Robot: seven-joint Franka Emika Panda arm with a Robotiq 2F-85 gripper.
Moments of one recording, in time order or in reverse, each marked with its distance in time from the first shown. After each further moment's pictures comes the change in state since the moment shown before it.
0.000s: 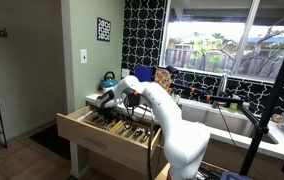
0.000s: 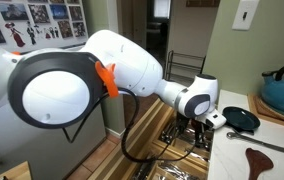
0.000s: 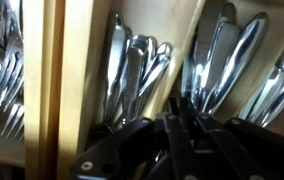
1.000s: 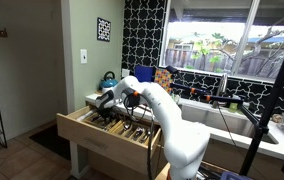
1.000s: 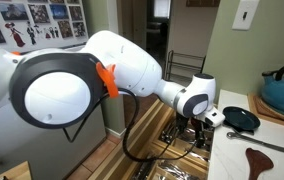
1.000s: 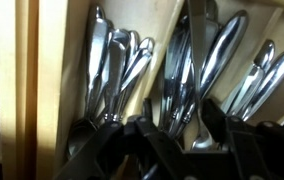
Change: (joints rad) arm 0.001 0.003 0.012 -0.002 0.000 0.061 -0.025
